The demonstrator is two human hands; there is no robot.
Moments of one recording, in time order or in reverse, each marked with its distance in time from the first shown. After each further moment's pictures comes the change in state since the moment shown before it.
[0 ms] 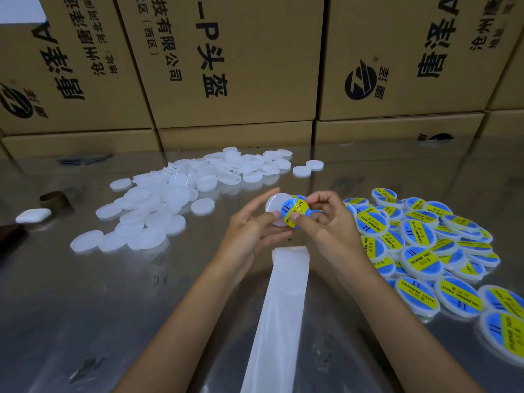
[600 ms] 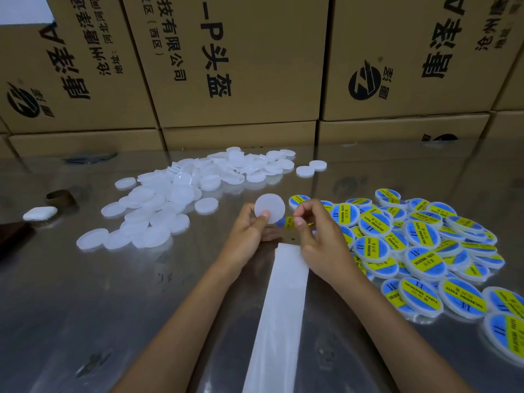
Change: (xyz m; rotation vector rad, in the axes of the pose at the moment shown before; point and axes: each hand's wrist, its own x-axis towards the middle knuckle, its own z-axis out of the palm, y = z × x) left_hand 0.009 -0.016 -0.012 0.254 0.123 0.005; right_hand -0.007 0.017 0.005 -0.478 -0.136 -0.254
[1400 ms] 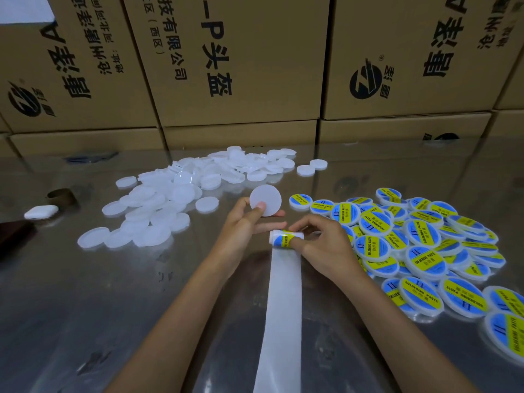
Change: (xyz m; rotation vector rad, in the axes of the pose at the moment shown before) left_hand 0.009 0.000 -0.013 -0.083 -0.066 0.007; right_hand -0.001 0.011 -0.001 0.003 -0.033 0.273
